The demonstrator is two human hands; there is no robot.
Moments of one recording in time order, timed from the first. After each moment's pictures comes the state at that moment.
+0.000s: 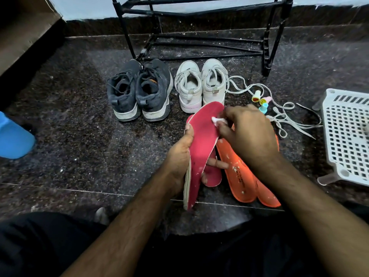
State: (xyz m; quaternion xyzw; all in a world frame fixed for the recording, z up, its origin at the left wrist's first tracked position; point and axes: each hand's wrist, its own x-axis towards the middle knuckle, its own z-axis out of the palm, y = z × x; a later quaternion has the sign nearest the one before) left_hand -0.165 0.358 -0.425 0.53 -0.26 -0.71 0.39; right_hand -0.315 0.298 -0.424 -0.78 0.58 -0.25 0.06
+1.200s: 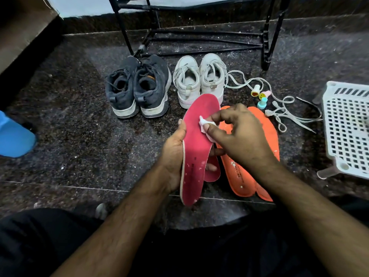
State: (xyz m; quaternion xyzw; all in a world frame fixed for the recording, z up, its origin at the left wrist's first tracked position) left_hand -0.164 0.355 -0.428 0.46 -0.21 -0.75 0.42; right_hand -0.310 0.313 -0.437 -0.70 0.55 -0.37 0.28
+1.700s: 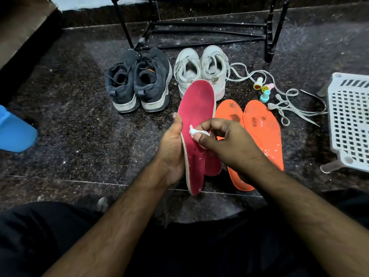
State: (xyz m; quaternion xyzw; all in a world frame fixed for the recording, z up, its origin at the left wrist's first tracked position) left_hand -0.162 0.350 -0.440 0.44 -0.13 -0.75 0.47; right_hand -0.295 0.334 -0.452 -0.62 0.48 -0.35 0.51
